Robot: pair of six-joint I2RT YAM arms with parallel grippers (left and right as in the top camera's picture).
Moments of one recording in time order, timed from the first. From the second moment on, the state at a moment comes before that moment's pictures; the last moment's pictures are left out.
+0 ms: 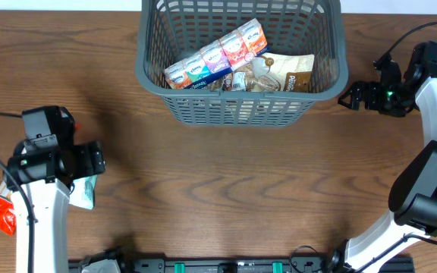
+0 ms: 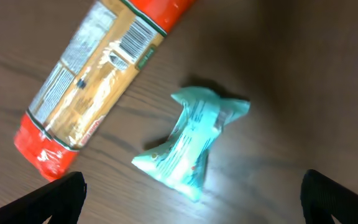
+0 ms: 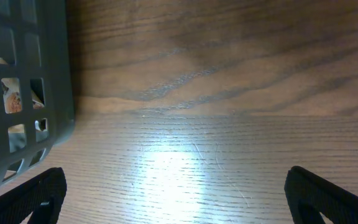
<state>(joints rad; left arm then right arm) 0.25 1.17 0.95 -1.00 -0.19 0.10 -0.35 1.92 1.53 -0.96 -0.34 -0.22</state>
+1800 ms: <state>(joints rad) 0.38 1.73 0.95 -0.83 -0.03 0.40 -0.35 1.92 1.53 -0.93 -0.31 -0.22</state>
